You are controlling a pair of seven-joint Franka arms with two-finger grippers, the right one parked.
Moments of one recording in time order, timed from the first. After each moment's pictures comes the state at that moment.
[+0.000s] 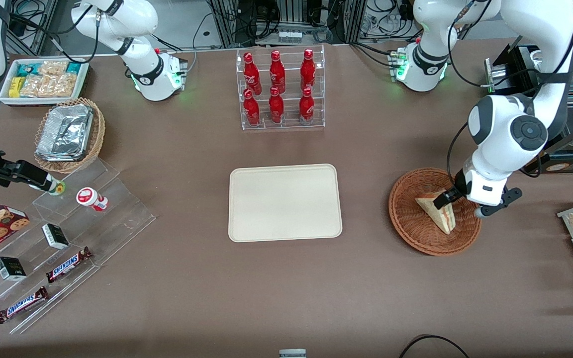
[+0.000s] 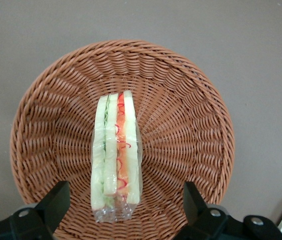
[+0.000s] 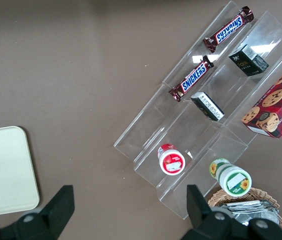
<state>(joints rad) 0.03 0.16 -0.14 -2.19 0.00 2.43 -0.66</state>
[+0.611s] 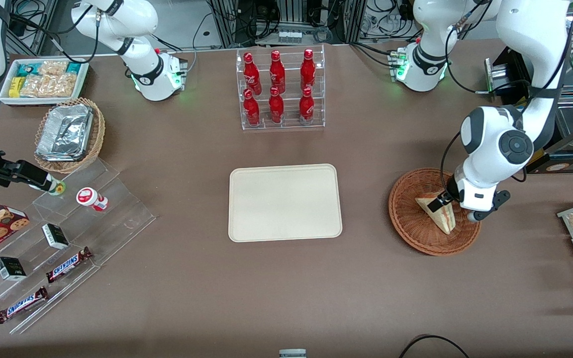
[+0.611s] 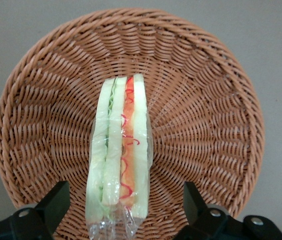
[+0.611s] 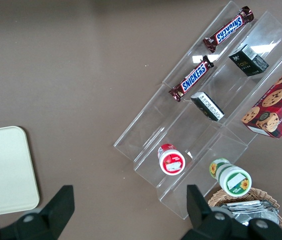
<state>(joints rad) 0.03 0.24 -0.14 -2.19 0.00 2.43 -0.70</state>
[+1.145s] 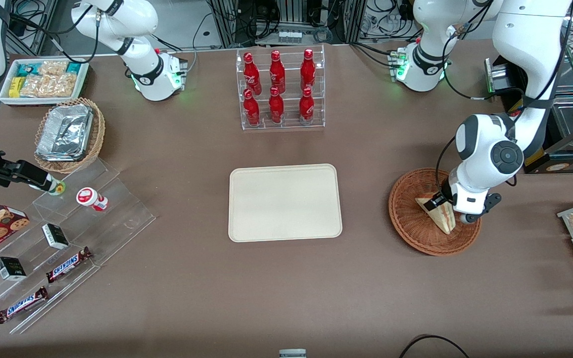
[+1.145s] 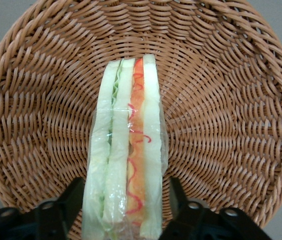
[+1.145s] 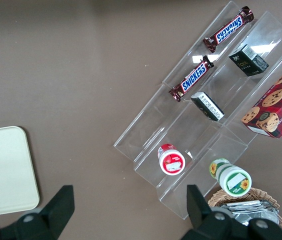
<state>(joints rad) 0.03 0.29 -0.14 -2.19 0.00 2.44 -0.70</state>
